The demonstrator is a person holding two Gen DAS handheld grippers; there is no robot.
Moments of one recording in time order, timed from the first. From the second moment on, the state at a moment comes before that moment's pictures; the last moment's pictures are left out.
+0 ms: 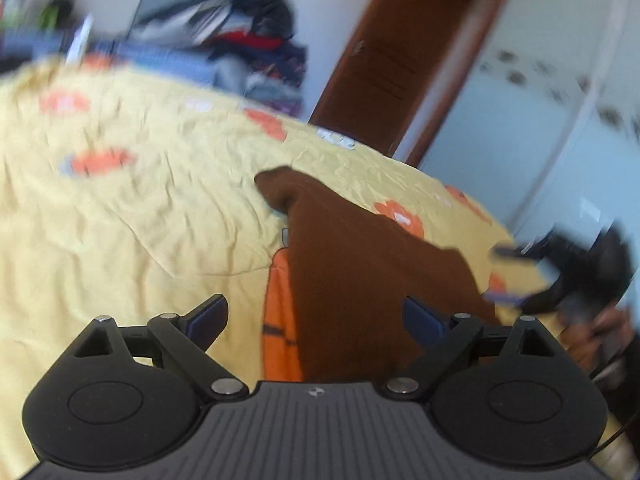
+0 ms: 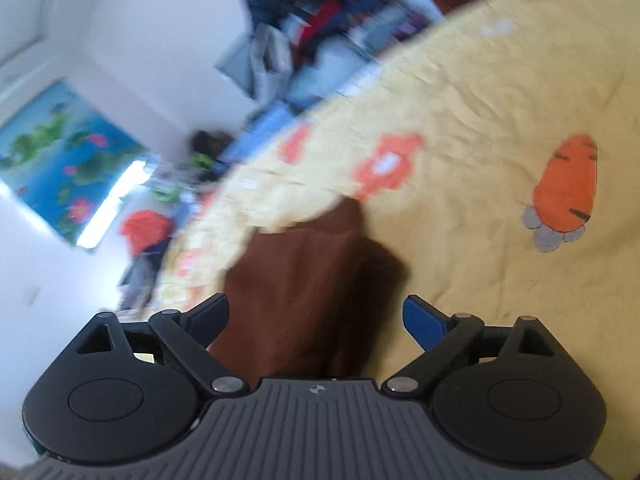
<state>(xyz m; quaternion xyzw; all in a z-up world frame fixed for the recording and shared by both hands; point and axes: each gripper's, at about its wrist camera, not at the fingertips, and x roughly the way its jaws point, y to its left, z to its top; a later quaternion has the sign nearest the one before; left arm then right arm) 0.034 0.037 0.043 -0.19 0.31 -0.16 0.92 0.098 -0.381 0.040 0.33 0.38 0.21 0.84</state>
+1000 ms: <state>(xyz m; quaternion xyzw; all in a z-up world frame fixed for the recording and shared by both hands) 0.049 0.015 0.017 -0.22 0.46 -0.20 0.84 0.038 -0.338 0.014 0.30 0.46 0.28 0.79</state>
